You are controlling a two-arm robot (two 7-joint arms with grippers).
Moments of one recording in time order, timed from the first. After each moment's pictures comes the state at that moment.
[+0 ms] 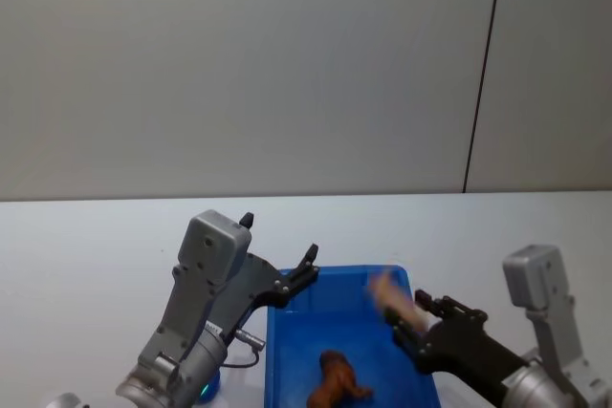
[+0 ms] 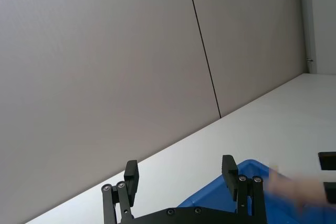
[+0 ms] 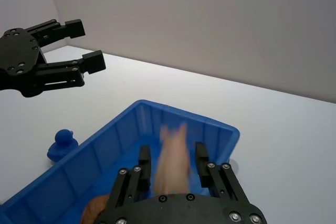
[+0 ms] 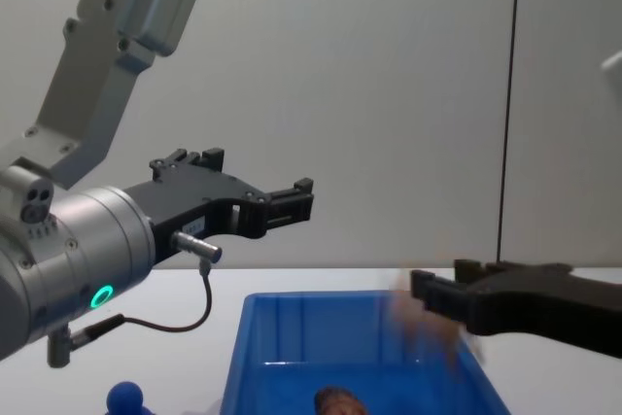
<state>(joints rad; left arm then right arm) -0.24 0.38 0.45 -1.63 -0.20 0.01 -0.01 0.07 0.22 -0.27 -1.65 0.22 0.19 0.34</state>
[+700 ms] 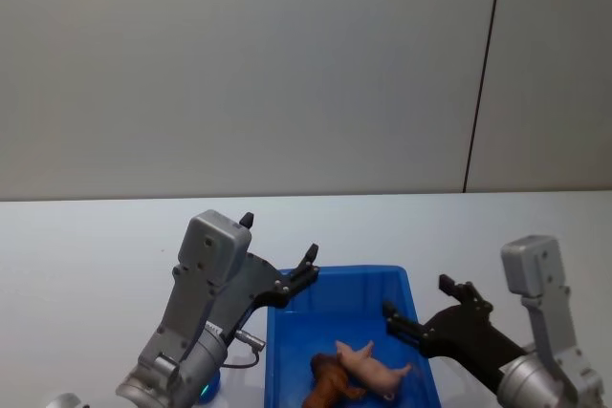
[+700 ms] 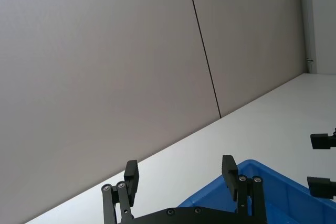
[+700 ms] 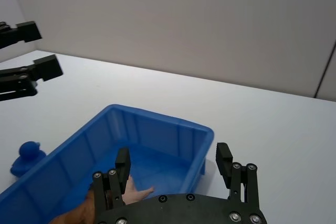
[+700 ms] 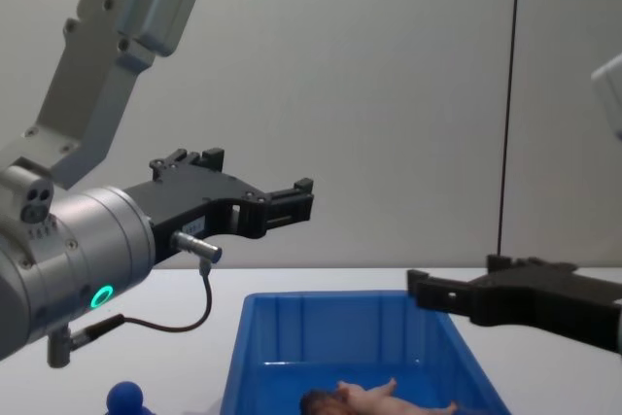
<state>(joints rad) -0.24 0.38 0.45 -1.63 -0.20 0.01 -0.01 0.11 0.19 -0.27 -1.59 0.21 0.18 0.26</state>
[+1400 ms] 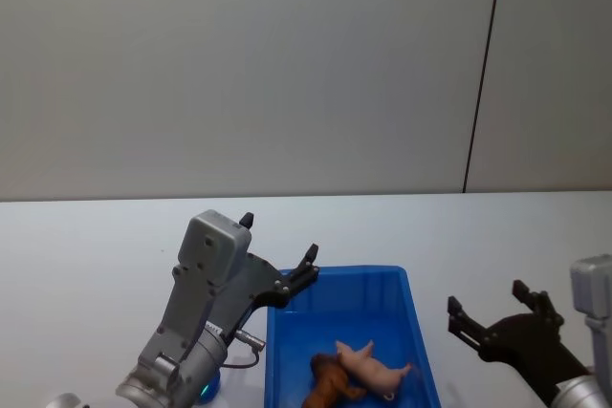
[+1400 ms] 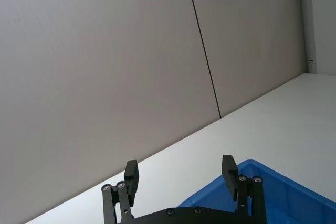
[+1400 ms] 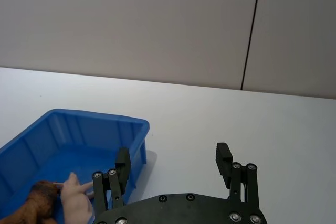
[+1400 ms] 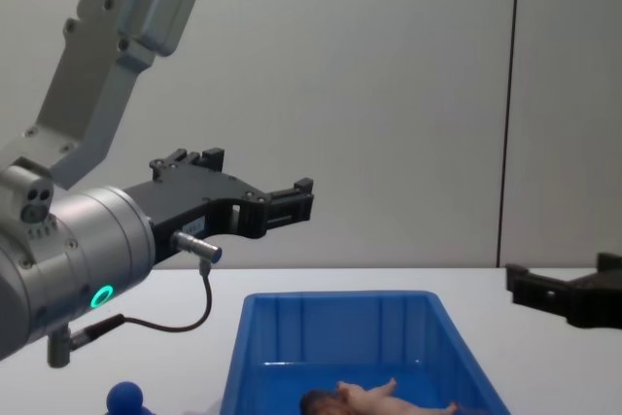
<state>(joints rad) -0.24 0.38 0.45 -1.63 -0.20 0.01 -0.01 0.00 0.24 -0.24 -1.69 0.24 0.14 0.05</state>
